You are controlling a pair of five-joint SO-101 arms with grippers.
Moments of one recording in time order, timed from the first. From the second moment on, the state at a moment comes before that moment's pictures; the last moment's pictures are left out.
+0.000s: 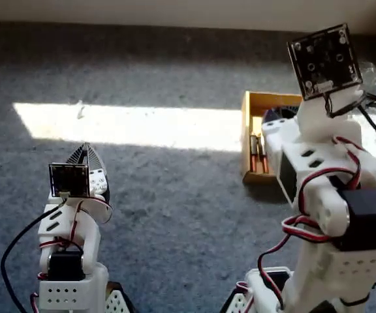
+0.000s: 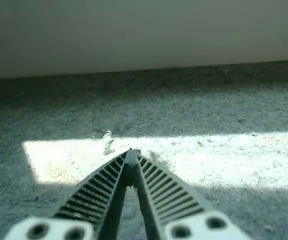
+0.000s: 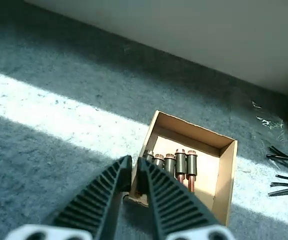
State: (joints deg) left arm -7.0 -103.8 93.8 33.0 0.1; right arm -8.6 -33.2 -25.8 99.9 17.2
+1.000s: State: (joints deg) left arm -7.0 -103.8 93.8 33.0 0.1; right arm -2.1 -85.1 37.9 83.3 17.2
